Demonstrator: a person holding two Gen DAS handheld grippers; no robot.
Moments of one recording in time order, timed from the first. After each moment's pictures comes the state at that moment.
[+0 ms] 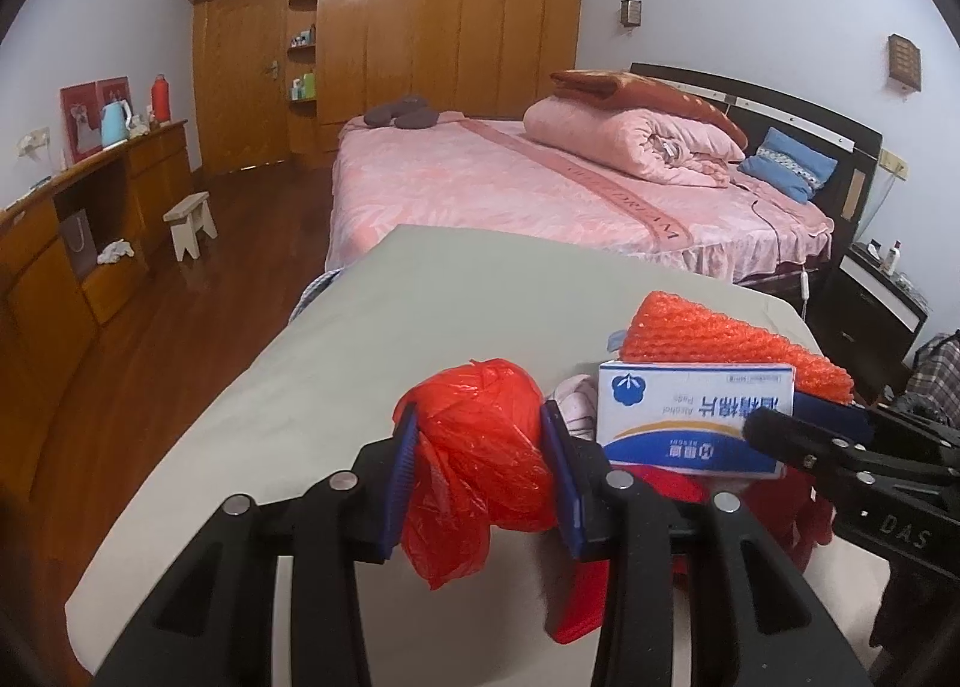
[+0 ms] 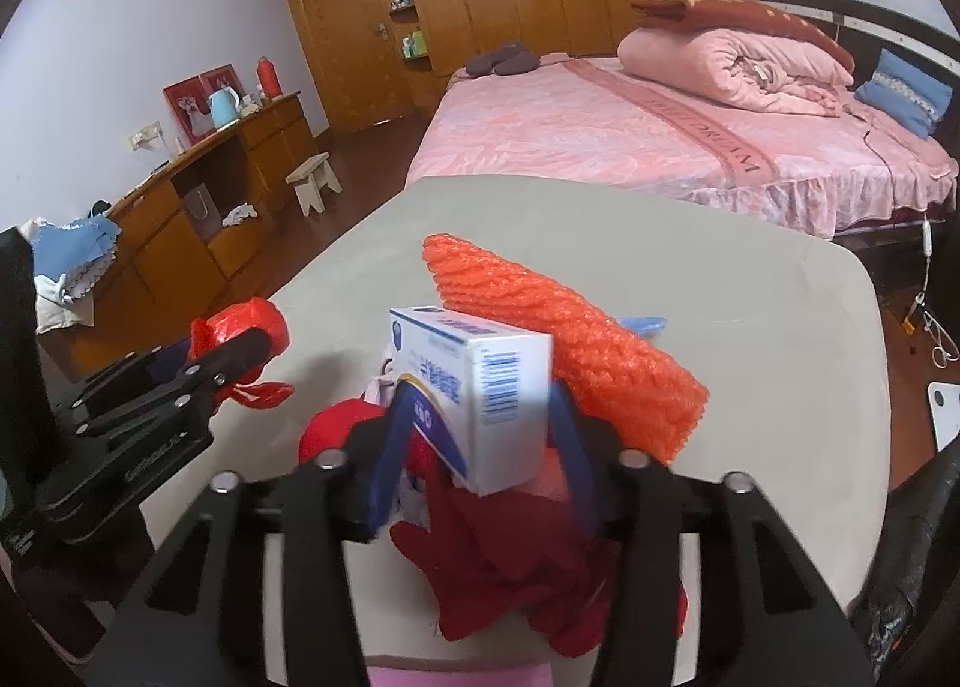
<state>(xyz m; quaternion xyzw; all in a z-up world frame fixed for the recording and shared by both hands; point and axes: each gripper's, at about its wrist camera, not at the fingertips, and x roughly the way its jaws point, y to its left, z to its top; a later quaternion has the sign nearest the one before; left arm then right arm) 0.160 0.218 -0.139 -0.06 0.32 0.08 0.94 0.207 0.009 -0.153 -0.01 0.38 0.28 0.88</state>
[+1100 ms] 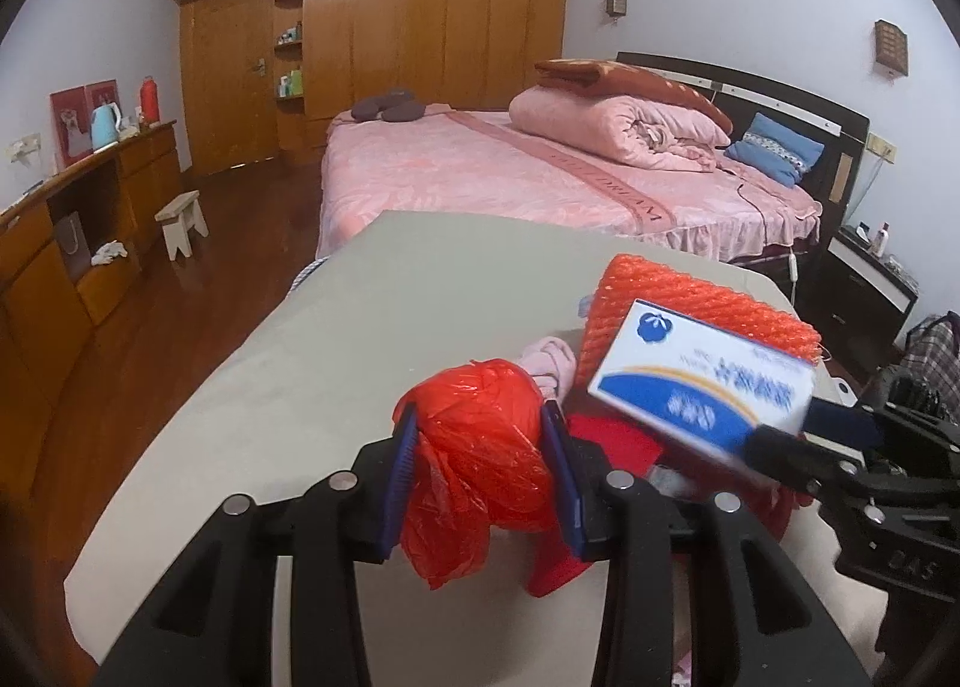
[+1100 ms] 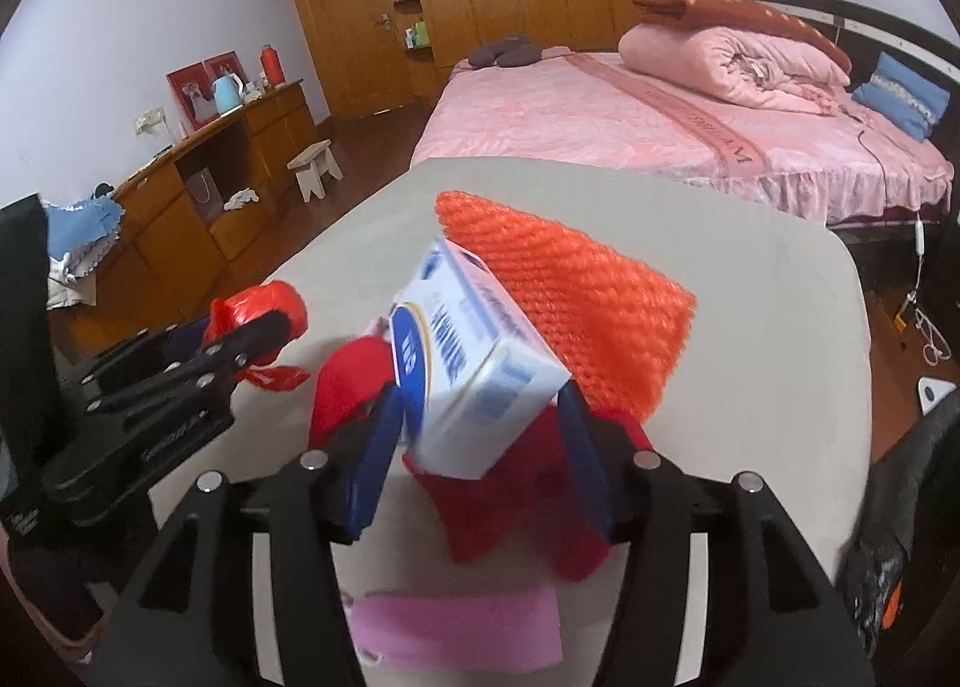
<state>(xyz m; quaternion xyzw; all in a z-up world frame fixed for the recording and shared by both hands) 0.140 0.203 -0.146 -0.05 0.32 0.06 0.94 0.170 -0.001 -0.154 -0.03 0.38 0.28 0.88</state>
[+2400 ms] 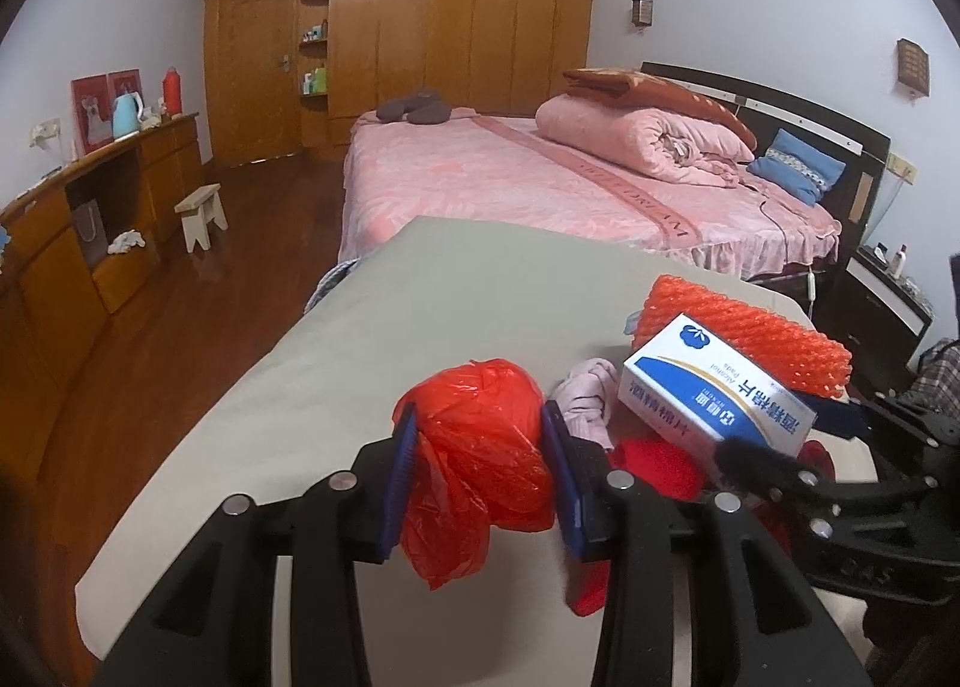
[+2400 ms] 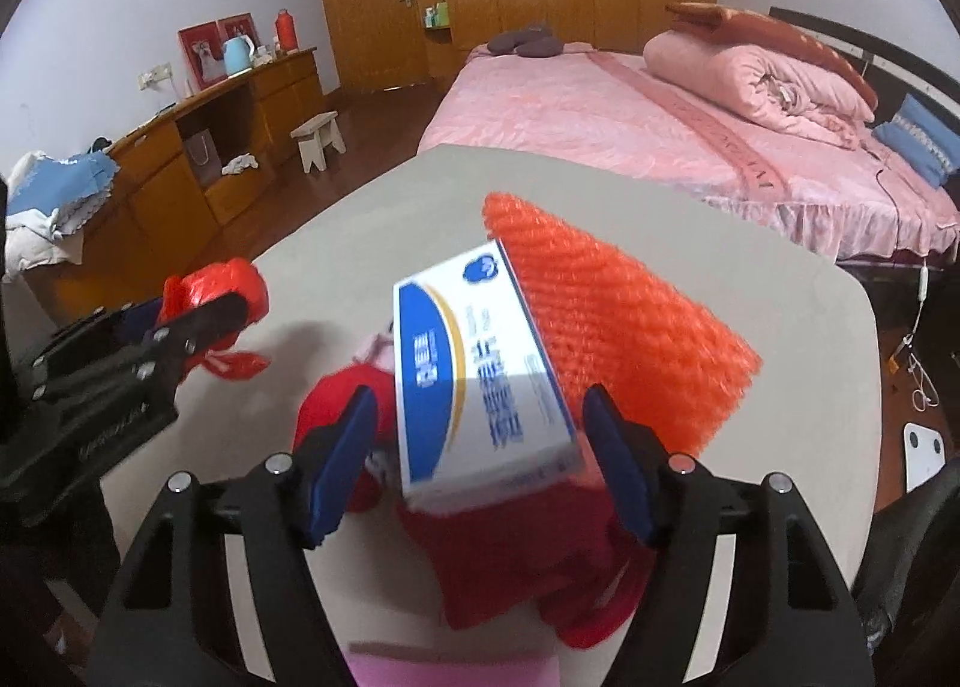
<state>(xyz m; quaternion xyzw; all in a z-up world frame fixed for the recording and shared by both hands) 0.142 0.228 -0.144 -0.06 0.32 0.09 0.94 0.189 0.035 -0.158 -0.08 0.38 0.29 0.87</state>
